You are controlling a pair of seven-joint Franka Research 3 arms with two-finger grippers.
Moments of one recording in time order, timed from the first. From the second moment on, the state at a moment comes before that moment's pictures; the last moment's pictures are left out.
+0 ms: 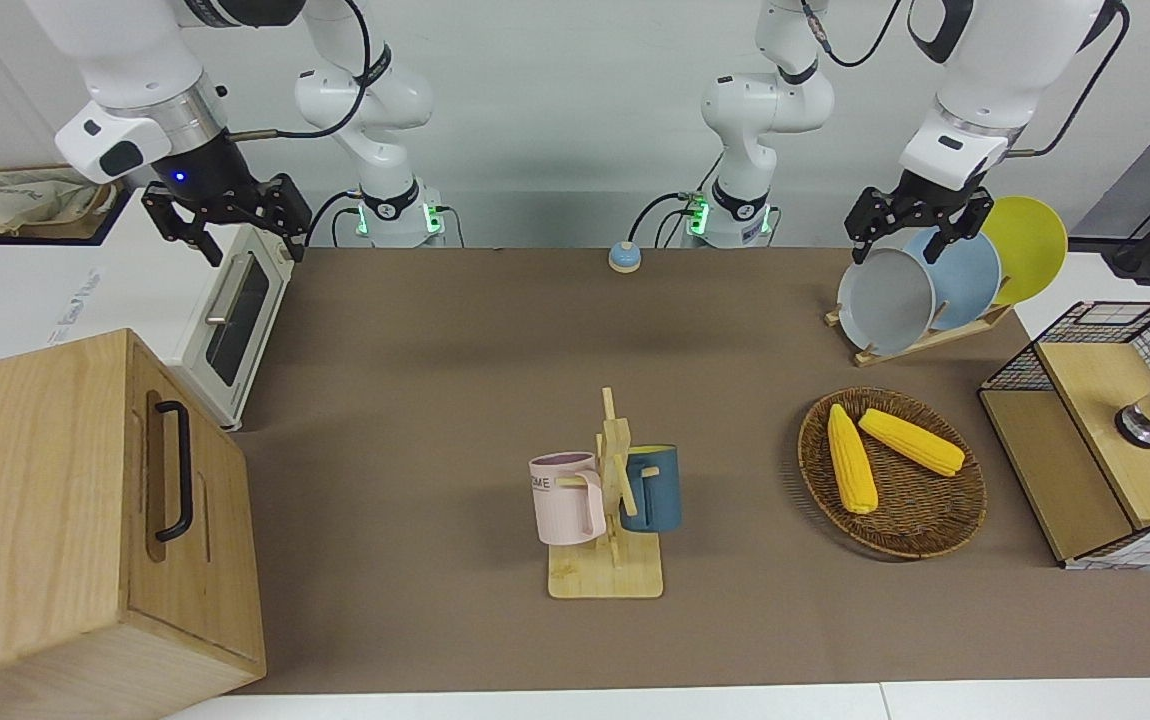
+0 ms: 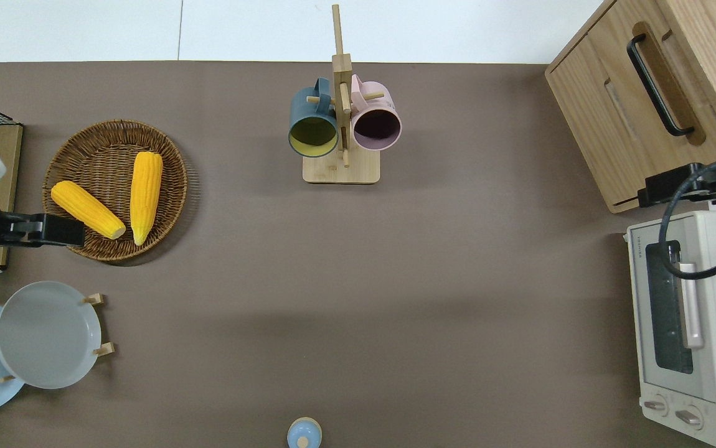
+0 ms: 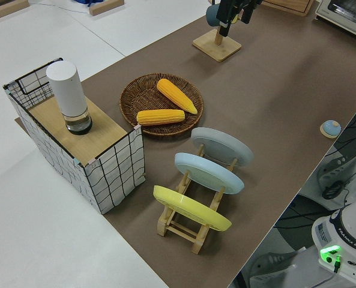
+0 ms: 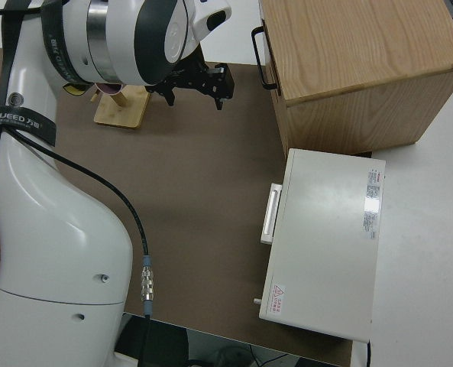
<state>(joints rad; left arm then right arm) -0.03 -0.04 -0.01 -1.62 0.02 1.59 0.01 -0.03 0.12 0.02 -1.32 0.04 1.44 -0.01</state>
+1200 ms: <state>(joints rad) -0.03 -0.02 0.21 -1.62 0.02 1.59 0.27 0.03 0.11 0.03 -1.39 0.05 1.65 -0.01</state>
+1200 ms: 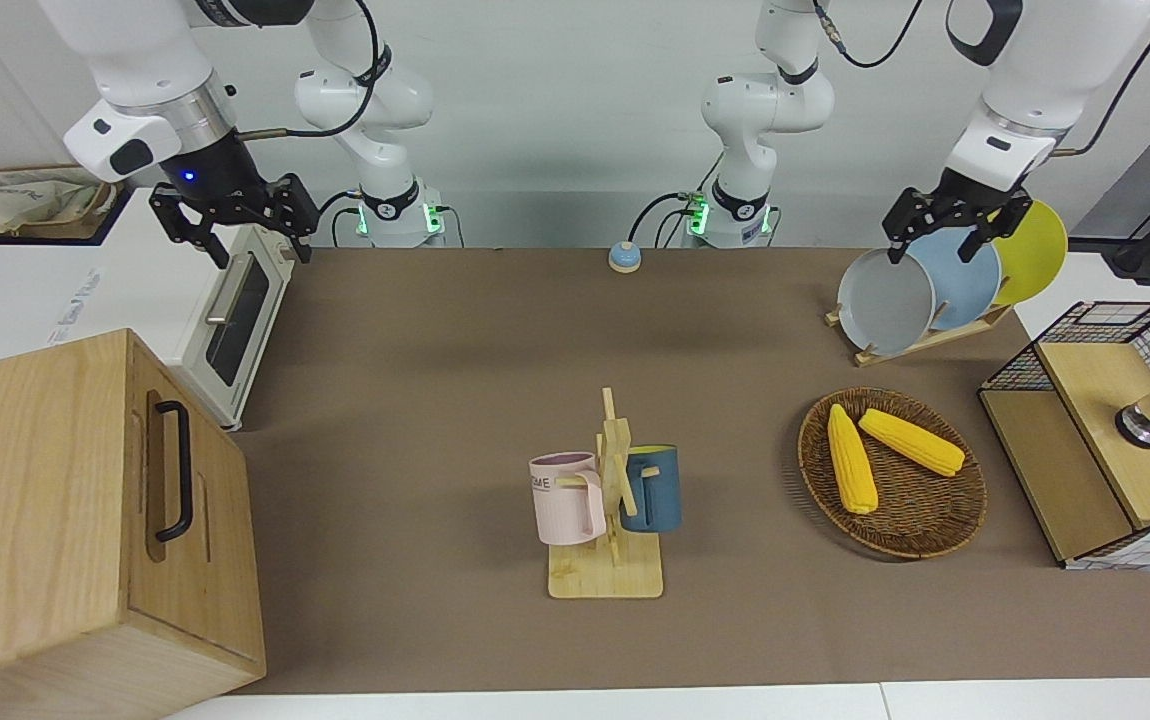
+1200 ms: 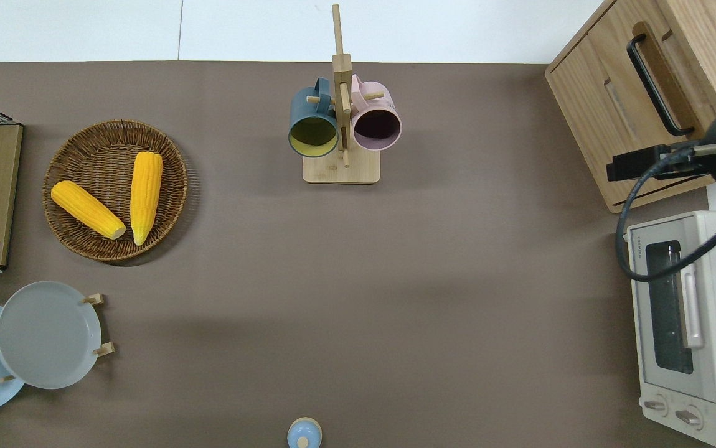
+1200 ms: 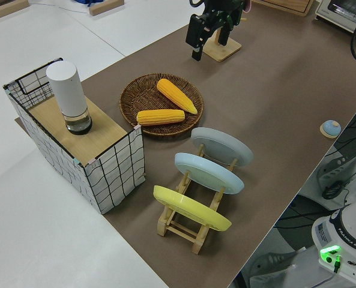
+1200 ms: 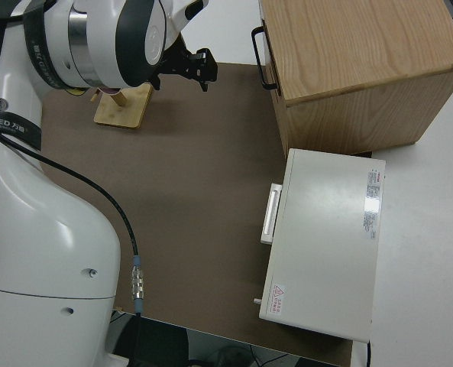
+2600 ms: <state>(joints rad) 0.18 0.12 0.38 -1.54 -0.19 1.87 0.70 0.14 0.18 0.22 -1.61 -0.10 2.22 -0.38</state>
